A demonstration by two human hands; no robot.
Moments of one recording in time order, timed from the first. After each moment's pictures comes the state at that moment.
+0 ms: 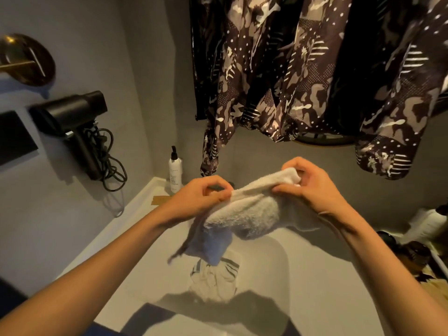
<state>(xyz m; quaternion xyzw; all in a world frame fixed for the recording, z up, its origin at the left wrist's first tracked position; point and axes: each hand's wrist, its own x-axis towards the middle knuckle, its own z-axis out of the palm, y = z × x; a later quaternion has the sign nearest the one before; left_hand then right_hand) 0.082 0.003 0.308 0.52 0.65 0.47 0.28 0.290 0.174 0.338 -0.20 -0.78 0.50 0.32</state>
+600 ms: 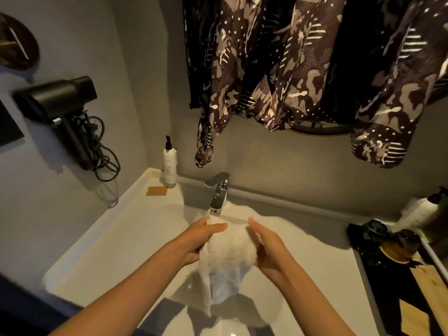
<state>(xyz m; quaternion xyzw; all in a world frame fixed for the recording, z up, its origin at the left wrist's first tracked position) 0.125 0.004 0.201 0.13 0.60 0.56 0.56 0.286 0.096 0.207 -0.41 -0.43 0.79 0.16</state>
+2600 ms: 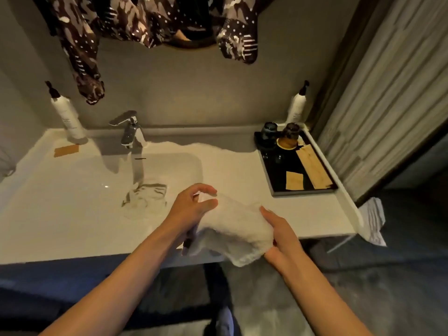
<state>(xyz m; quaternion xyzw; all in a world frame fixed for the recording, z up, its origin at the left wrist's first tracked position) 0.380 -0.036 0.175 0.35 0.68 0.47 0.44 0.583 0.013 0.145 -0.49 -0.23 0.77 0.34</state>
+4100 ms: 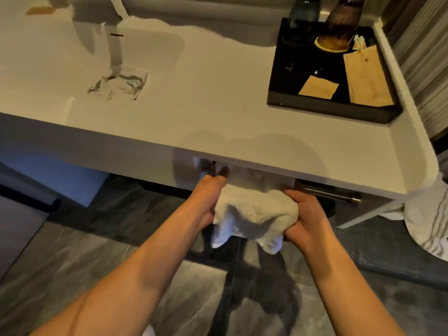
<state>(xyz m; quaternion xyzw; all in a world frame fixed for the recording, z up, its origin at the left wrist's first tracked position) 0.595 0.040 -0.141 0.03 0.67 0.57 0.47 0.763 0.130 -0.141 -0.49 -0.22 0.81 0.24</state>
